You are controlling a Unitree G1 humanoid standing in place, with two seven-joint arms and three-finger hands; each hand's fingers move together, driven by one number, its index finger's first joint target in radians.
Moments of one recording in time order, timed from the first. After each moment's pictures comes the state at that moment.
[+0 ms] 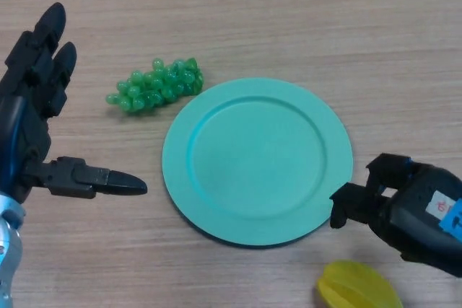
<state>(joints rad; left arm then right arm) -0.07 0.30 0.20 -0.35 -0.16 0.16 -0.17 0.03 -0.38 -0.12 -0.09 -1.06 -0.81 0.08</state>
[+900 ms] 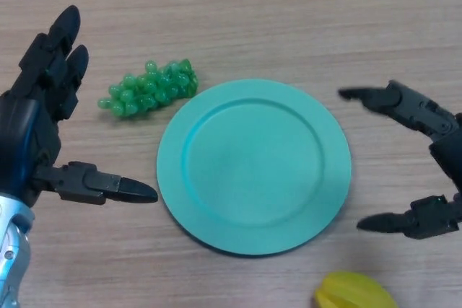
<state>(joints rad) -0.05 0.28 0.18 -0.41 -0.16 0.20 -0.18 0.06 -0.26 -0.08 -0.52 -0.37 -0.03 0.42</state>
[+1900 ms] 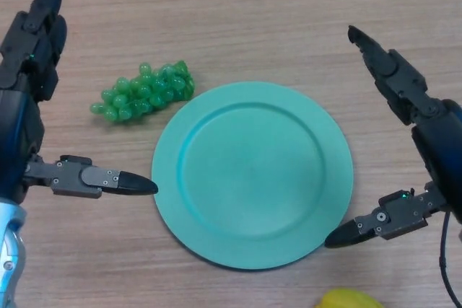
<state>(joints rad) -0.03 0.27 0.18 -0.53 -0.04 0.14 -0.12 0.02 -0.22 0.05 -0.62 -0.27 0.15 0.26</state>
